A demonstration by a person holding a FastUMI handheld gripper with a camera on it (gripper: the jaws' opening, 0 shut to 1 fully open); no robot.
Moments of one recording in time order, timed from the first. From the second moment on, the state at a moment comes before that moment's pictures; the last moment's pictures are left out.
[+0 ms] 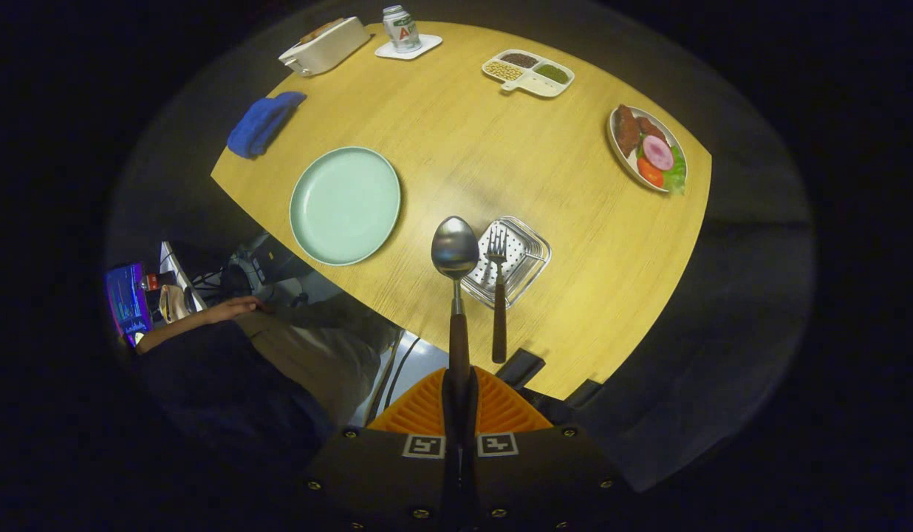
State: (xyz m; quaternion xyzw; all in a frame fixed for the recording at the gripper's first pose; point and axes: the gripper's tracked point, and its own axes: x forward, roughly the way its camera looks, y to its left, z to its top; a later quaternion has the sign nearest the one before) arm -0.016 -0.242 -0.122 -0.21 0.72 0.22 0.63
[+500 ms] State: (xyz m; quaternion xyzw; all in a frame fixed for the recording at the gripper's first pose) arm 0.017 -0.281 -0.168 -0.23 0.75 0.18 0.59
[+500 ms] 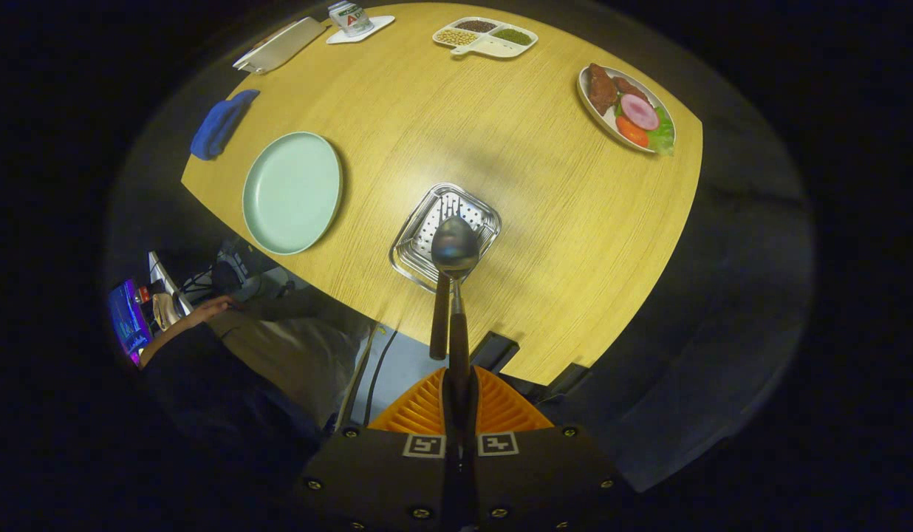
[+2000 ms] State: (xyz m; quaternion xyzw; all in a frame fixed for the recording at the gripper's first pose) arm 0.056 -0.267 -0.151 -0.15 0.72 0.15 0.66
